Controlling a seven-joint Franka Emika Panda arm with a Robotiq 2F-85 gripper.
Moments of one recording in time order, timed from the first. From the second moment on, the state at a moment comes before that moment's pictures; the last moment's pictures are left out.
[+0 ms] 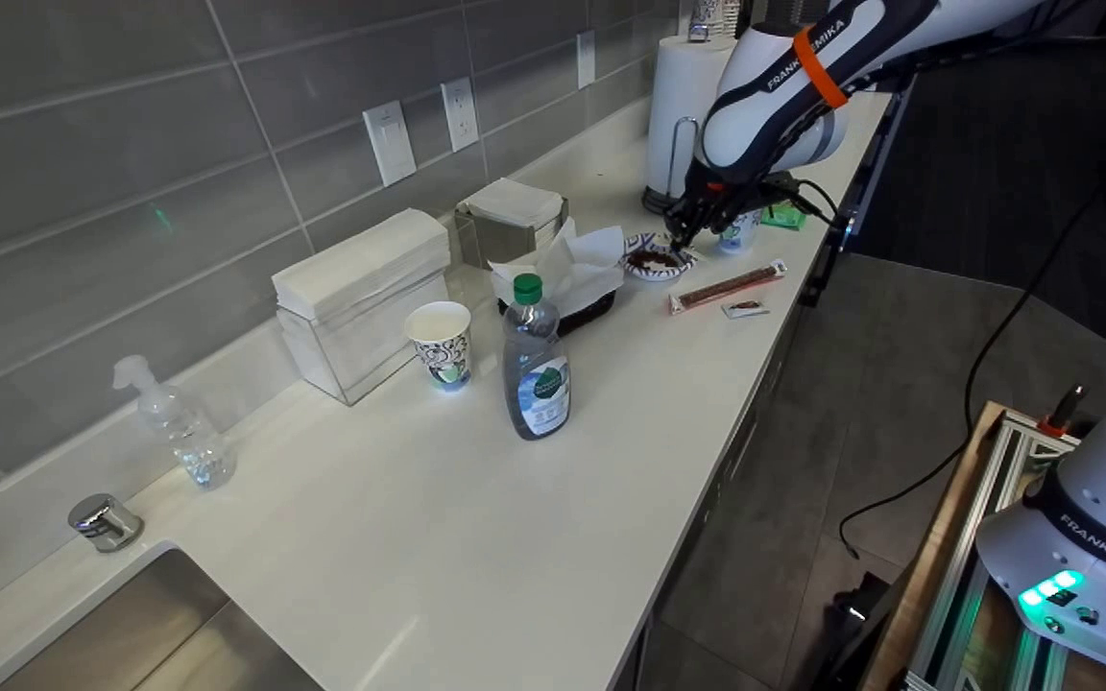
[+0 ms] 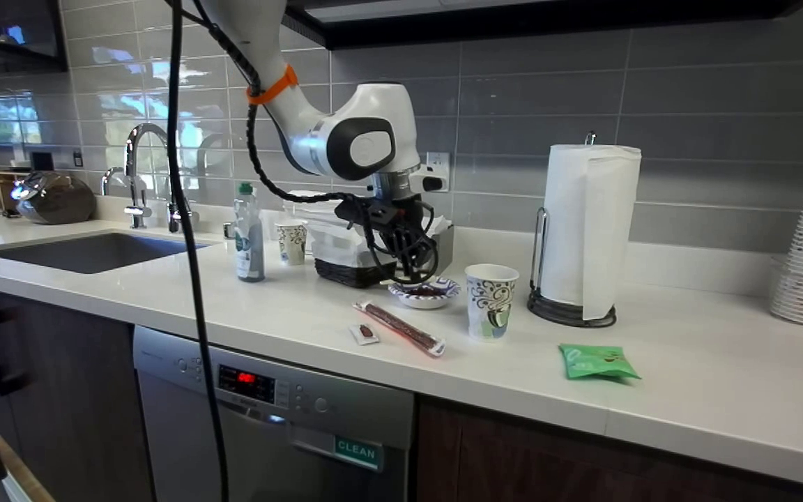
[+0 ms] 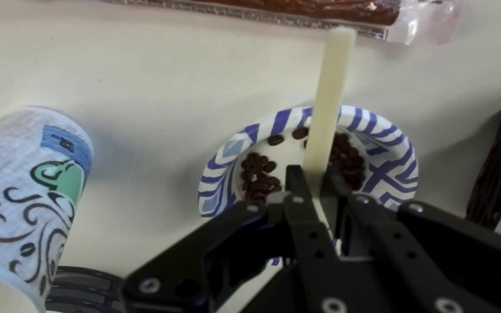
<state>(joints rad) -0.11 0.15 -0.09 -2.27 0.12 2.74 -0.06</state>
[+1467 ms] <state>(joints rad) -0.09 0.30 -0.07 -2.11 0.02 2.69 -0.08</state>
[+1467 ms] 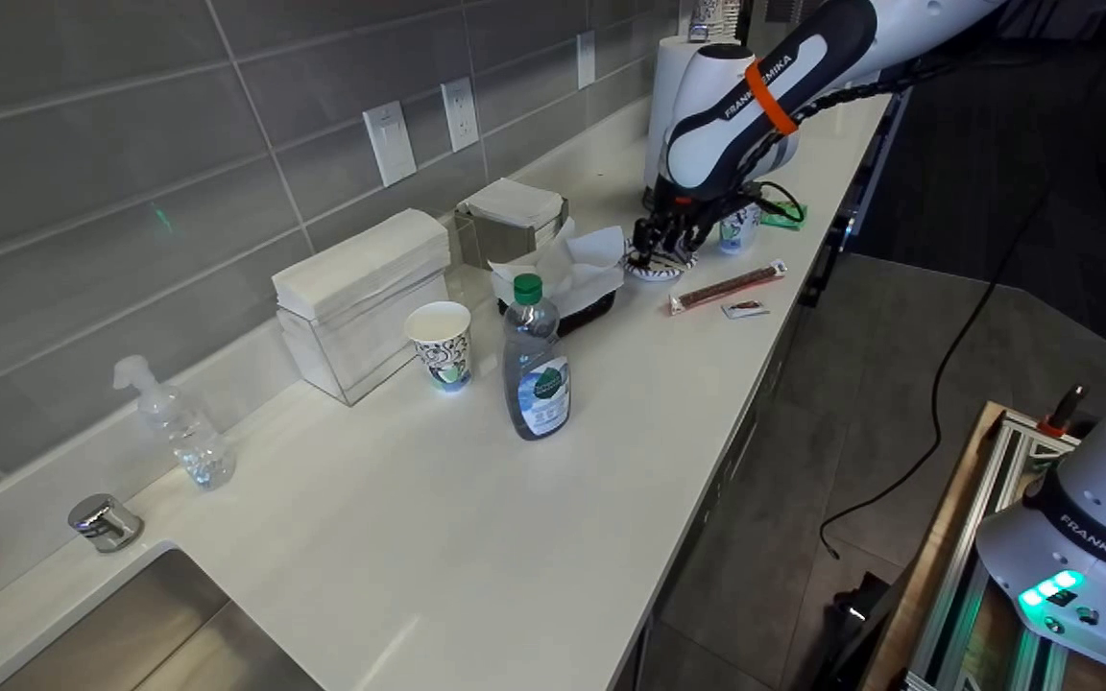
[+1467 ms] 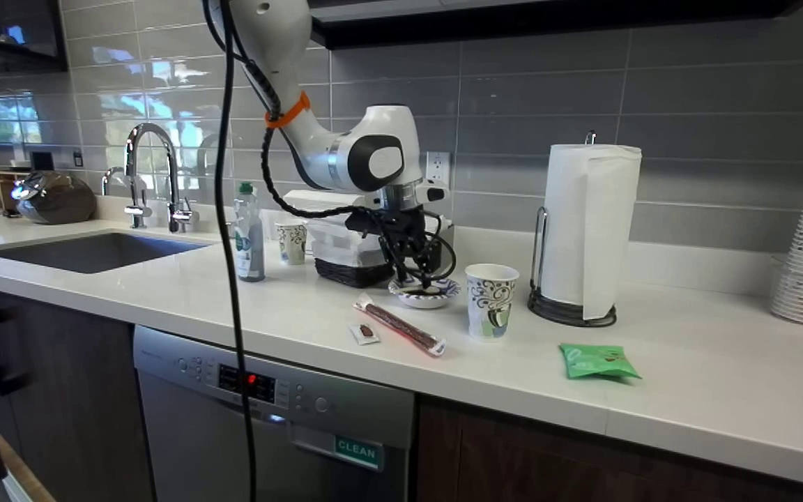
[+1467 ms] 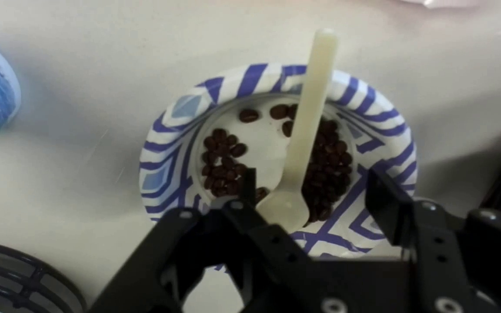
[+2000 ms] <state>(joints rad) -0.10 0.13 -0.11 -2.15 -0.03 2.43 0.00</state>
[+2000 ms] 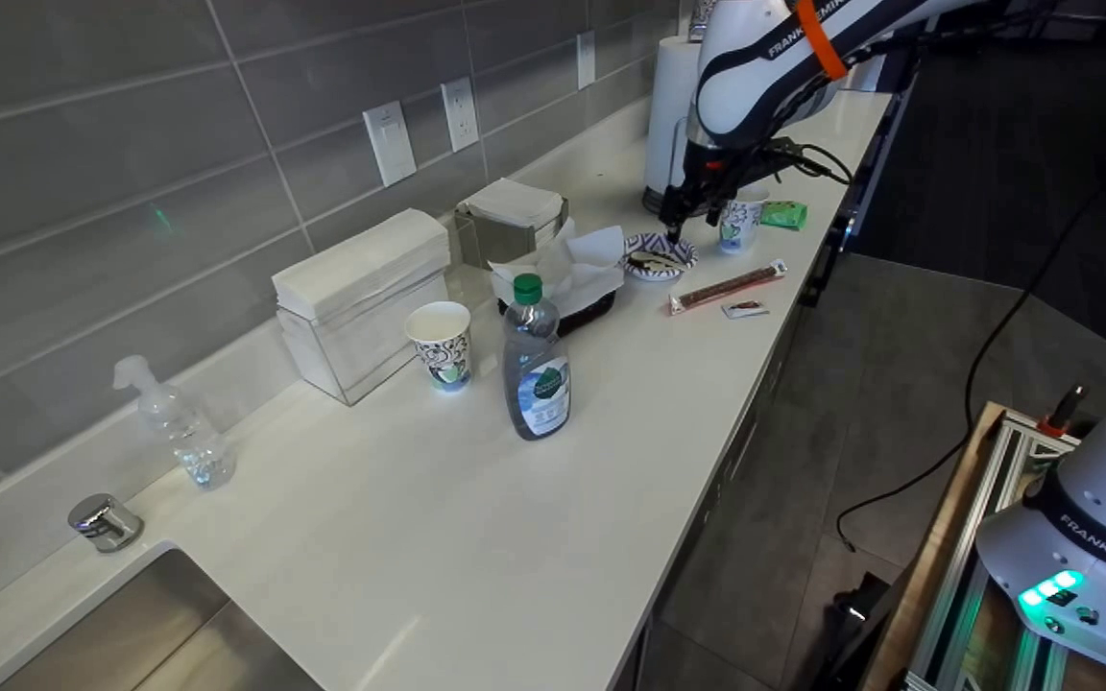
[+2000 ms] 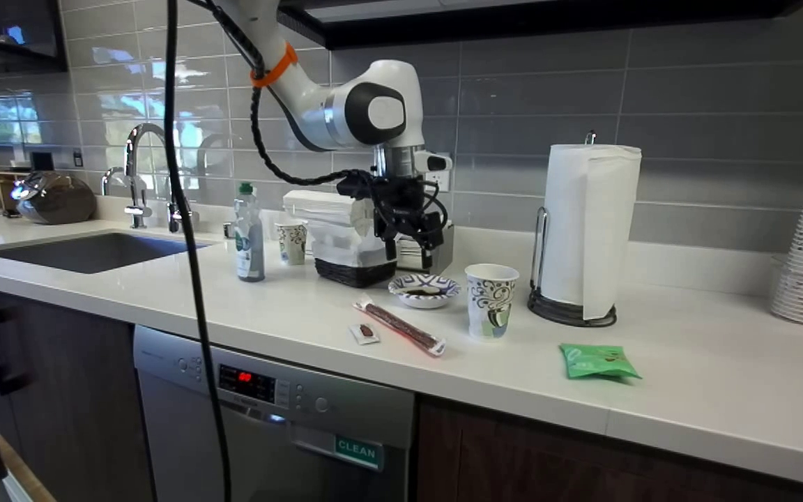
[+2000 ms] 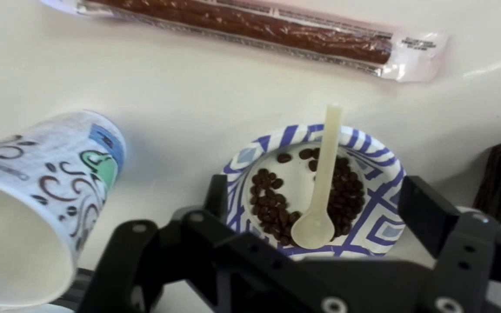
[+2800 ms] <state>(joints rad) -0.14 -0.16 -0.14 -2.30 -0.08 2.24 0.00</state>
